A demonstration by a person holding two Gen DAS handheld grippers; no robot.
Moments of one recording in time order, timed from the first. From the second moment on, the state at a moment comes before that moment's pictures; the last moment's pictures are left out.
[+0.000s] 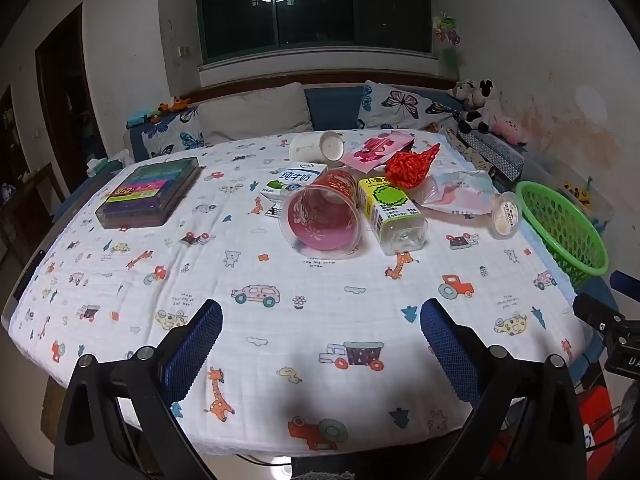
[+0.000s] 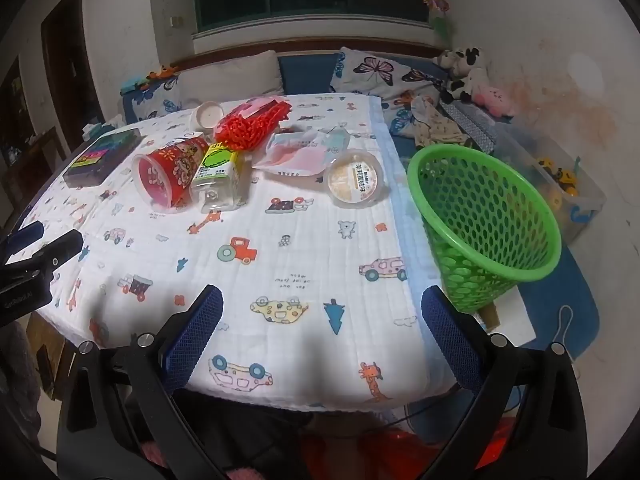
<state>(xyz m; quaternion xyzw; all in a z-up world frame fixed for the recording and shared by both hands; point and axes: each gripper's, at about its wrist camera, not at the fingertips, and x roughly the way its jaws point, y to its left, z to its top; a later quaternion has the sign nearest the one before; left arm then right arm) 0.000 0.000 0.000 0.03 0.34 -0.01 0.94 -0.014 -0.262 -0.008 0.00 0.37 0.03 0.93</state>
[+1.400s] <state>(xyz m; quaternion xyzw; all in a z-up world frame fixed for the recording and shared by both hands) -0.002 -0.008 0.012 0.04 0.32 -0.02 0.95 -0.015 -0.264 -0.002 0.01 0.36 0.02 0.93</state>
